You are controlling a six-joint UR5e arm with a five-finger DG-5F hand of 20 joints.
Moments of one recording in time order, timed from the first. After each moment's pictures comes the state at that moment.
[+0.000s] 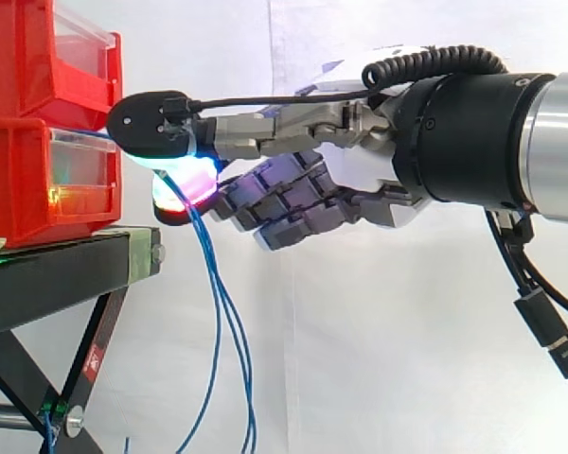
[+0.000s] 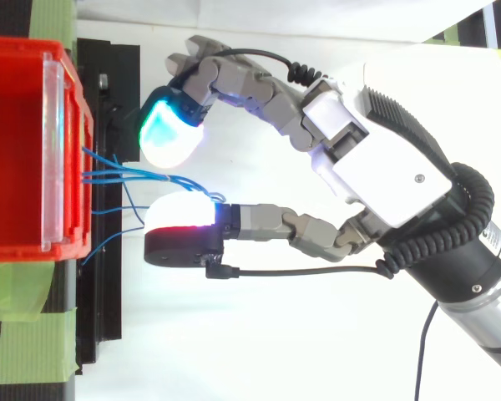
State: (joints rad) arm 0.38 -2.04 -1.65 -2.32 -0.54 -0.85
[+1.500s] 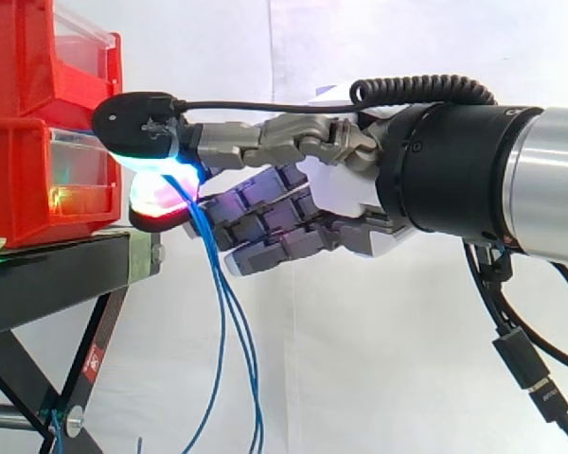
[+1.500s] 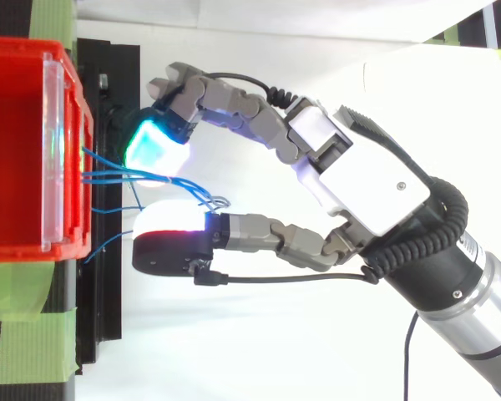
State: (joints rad) arm 0.39 -2.08 -1.64 -2.27 -0.53 -0.72
